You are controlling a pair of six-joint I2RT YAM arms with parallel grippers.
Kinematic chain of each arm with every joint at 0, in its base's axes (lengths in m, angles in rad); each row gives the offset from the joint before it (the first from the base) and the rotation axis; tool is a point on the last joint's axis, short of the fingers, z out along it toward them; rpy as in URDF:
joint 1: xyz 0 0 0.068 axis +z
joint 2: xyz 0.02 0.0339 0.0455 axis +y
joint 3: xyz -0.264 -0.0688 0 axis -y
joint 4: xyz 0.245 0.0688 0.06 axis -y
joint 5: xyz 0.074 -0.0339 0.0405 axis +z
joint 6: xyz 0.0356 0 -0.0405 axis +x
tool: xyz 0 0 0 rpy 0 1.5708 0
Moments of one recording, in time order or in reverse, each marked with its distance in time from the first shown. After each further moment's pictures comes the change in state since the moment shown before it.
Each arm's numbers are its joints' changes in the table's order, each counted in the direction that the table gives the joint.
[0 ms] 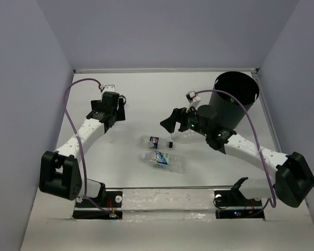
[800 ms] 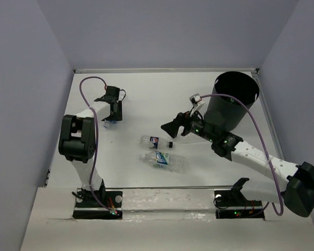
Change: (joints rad) left arm 0.134 0.489 0.225 -0.042 -0.153 0.082; right arm 0.041 -0.142 -0.074 0.053 0.032 0.011
